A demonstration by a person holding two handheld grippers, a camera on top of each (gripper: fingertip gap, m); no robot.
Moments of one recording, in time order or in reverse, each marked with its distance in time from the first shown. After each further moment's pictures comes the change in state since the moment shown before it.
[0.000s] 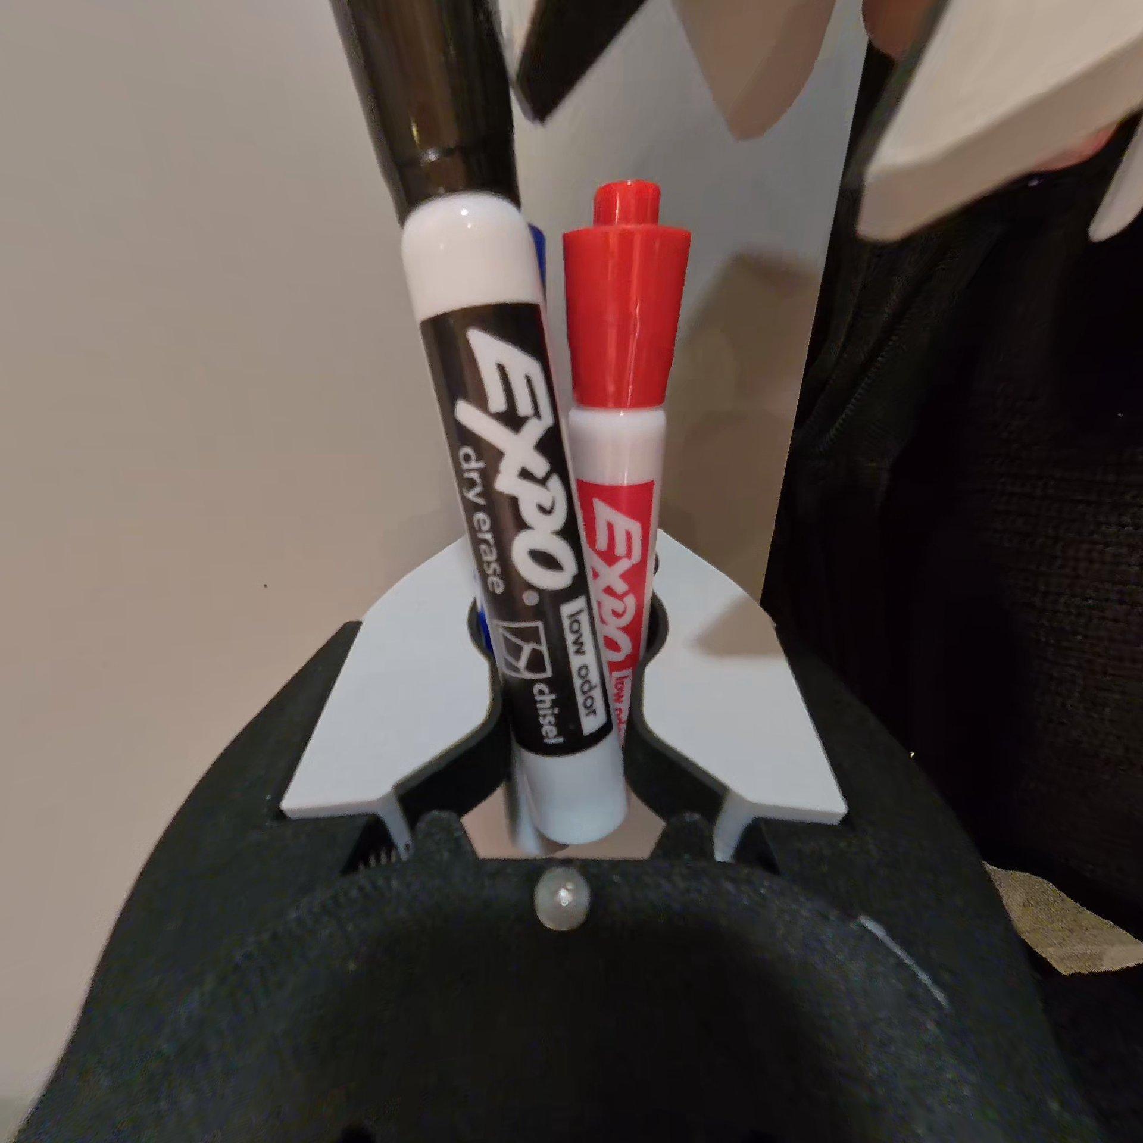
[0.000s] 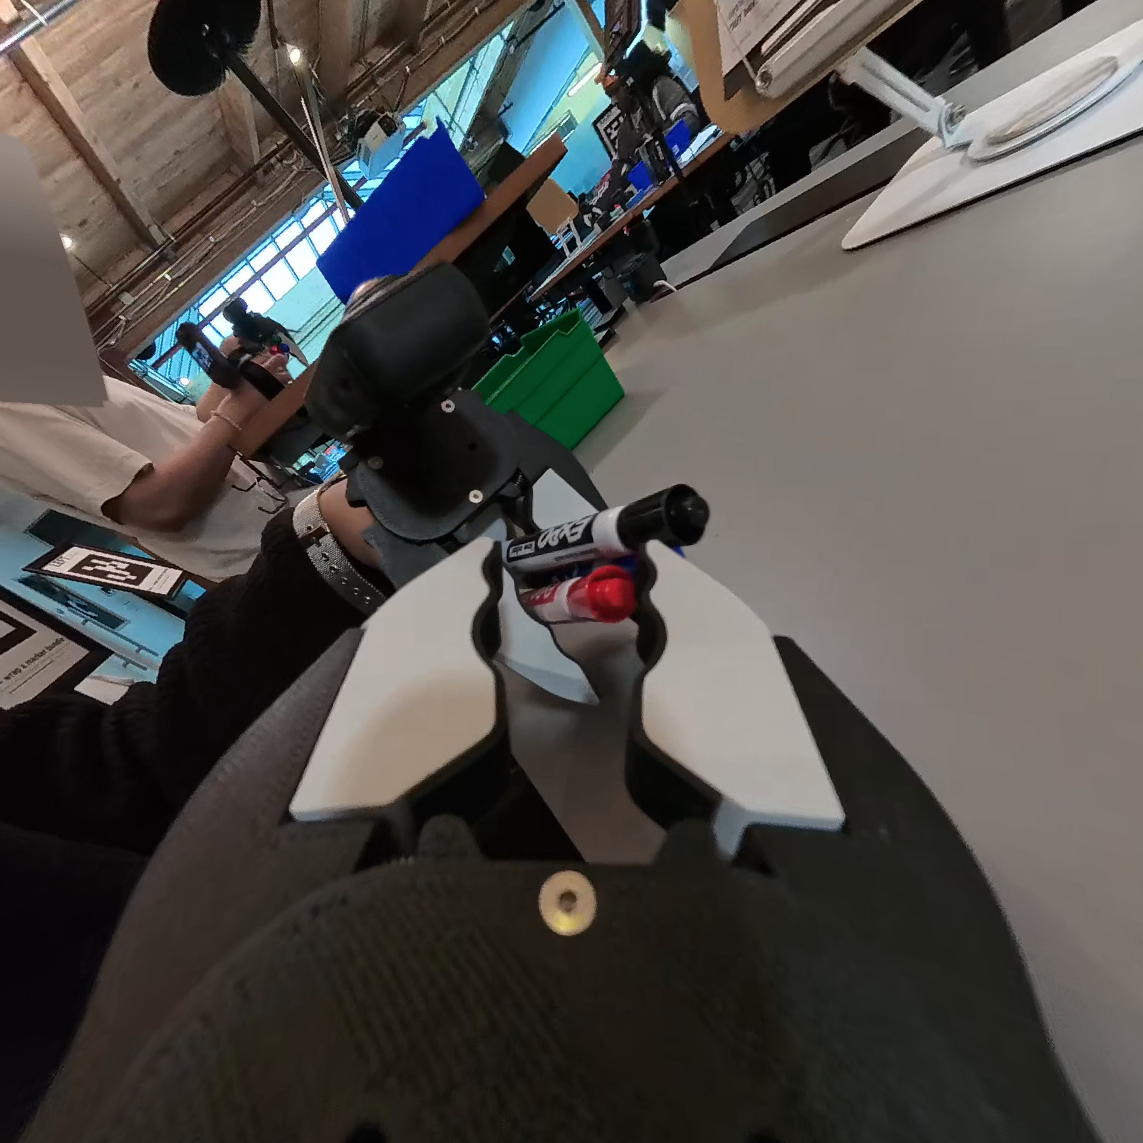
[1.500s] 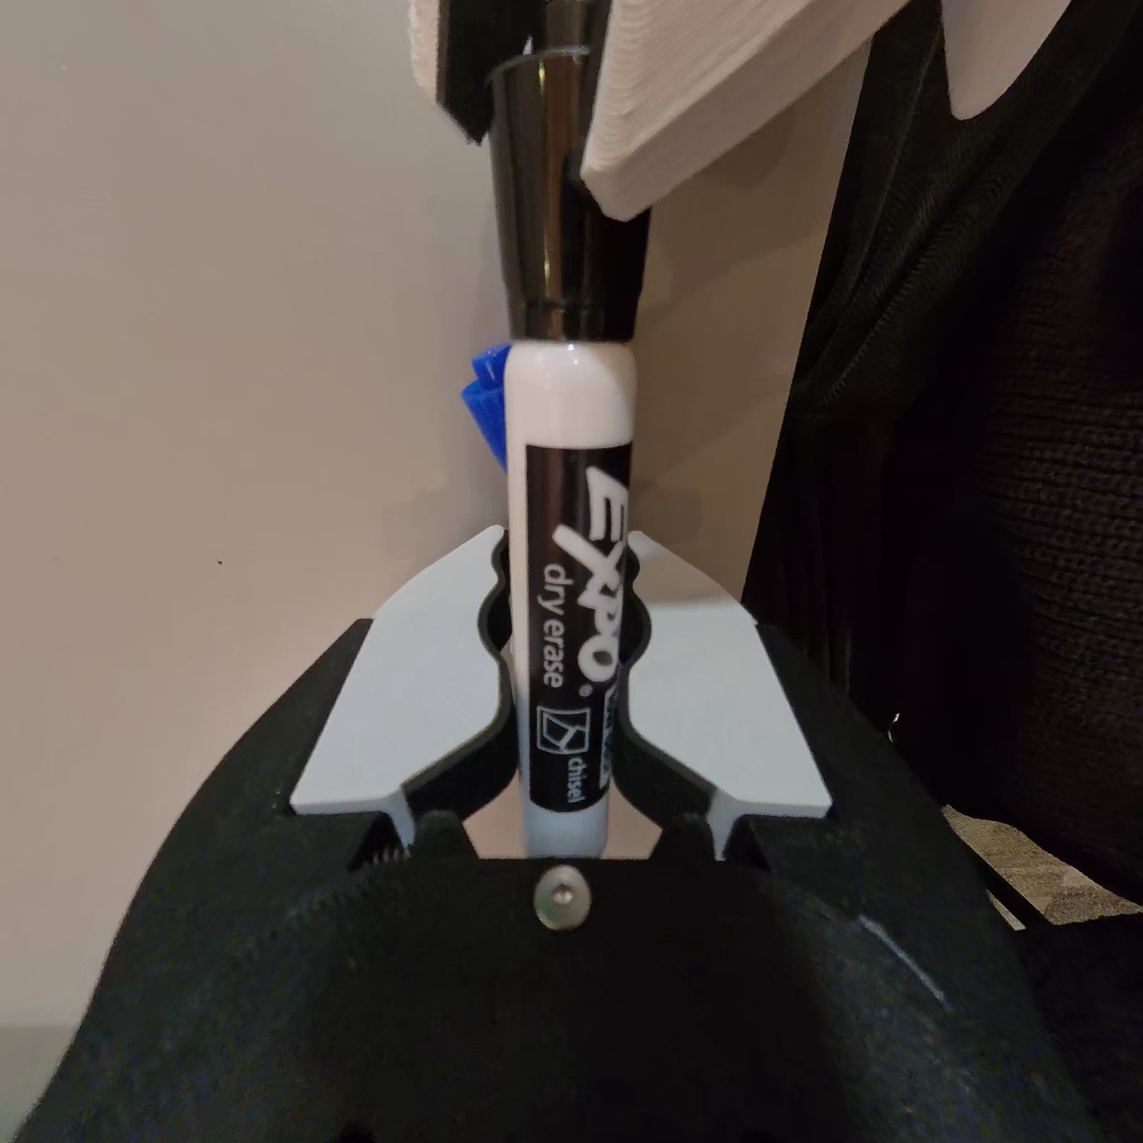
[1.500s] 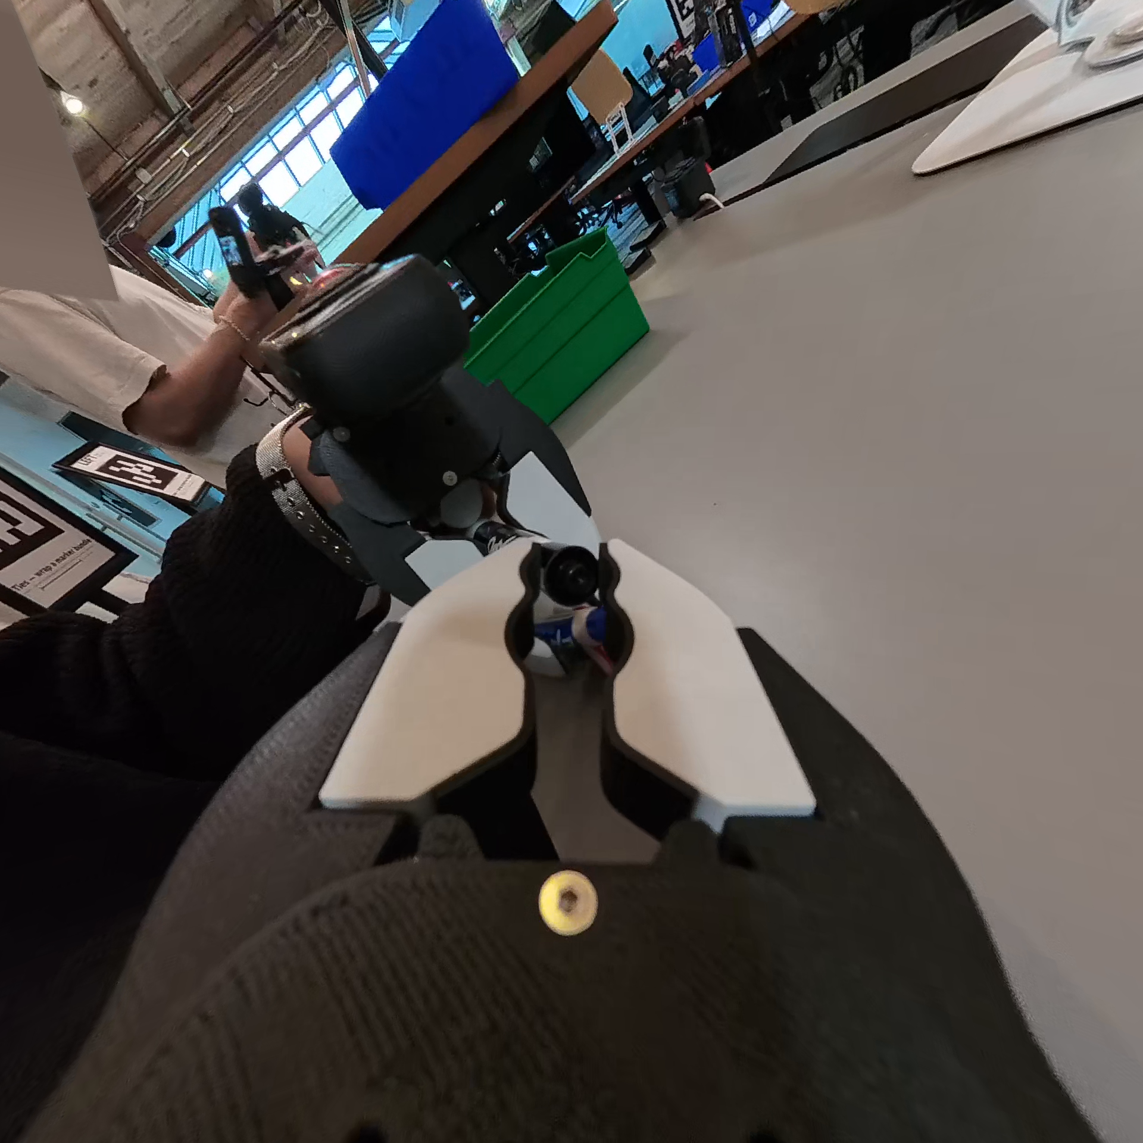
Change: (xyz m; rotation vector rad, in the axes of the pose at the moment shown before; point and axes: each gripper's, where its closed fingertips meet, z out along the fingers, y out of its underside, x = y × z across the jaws) left arm 0.008 0.012 0.004 -0.123 -0.004 0.002; right arm 0.010 0.009 0.004 -0.142 -0.082 -0.042
